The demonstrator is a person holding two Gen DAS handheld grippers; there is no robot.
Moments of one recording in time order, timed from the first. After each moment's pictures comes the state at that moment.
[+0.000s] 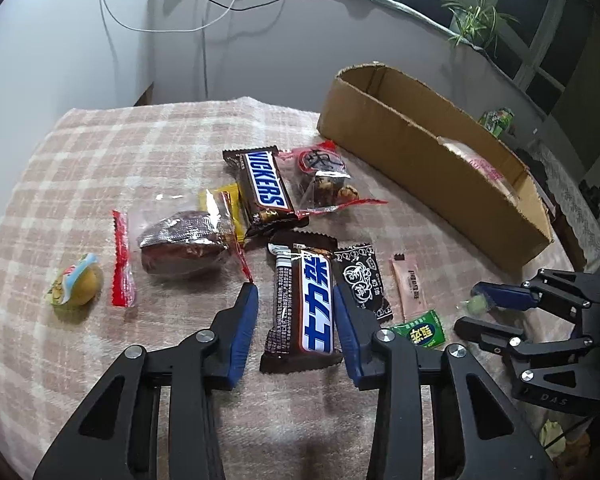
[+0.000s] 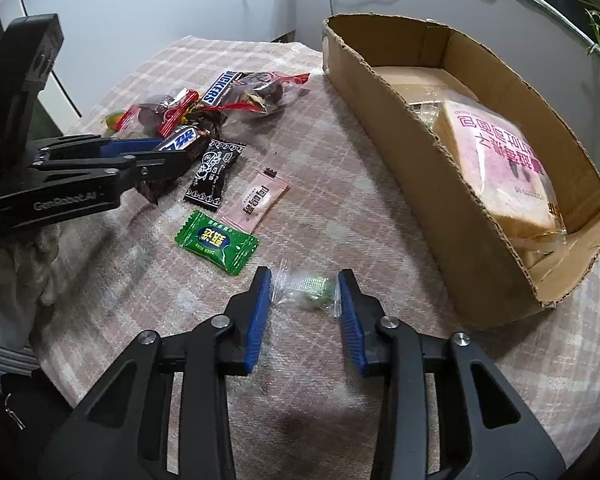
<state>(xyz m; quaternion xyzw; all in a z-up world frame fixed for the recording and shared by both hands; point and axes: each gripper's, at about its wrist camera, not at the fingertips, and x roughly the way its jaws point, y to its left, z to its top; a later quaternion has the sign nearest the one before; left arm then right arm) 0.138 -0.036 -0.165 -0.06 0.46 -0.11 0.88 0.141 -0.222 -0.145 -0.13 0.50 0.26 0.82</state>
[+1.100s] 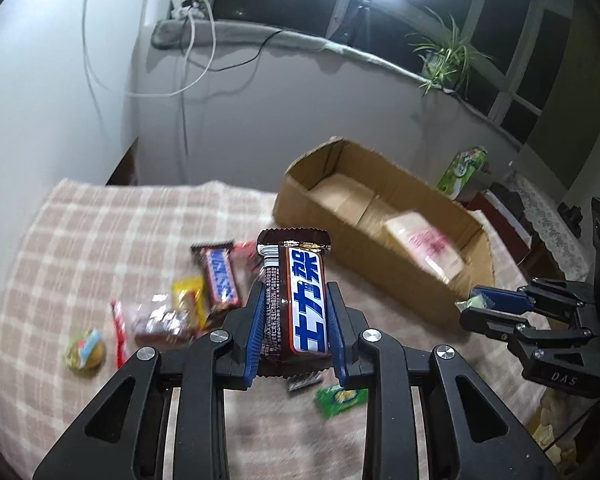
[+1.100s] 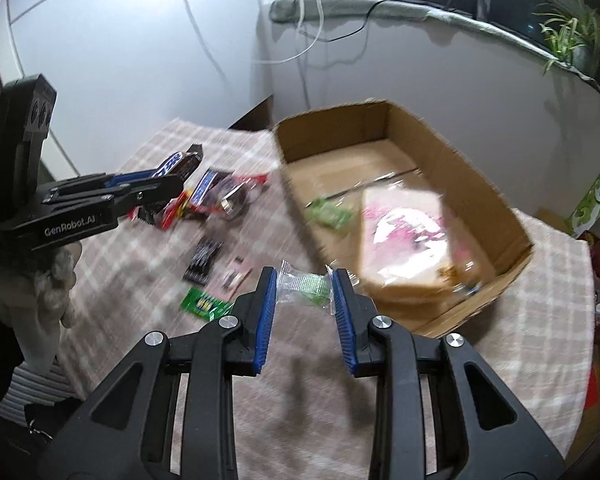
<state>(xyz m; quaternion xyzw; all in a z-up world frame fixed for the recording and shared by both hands) 0.148 -0.052 -0.099 -0.08 0.39 -0.14 0.91 0.160 -0.282 -0.060 -0.07 0.43 0.24 0.87</state>
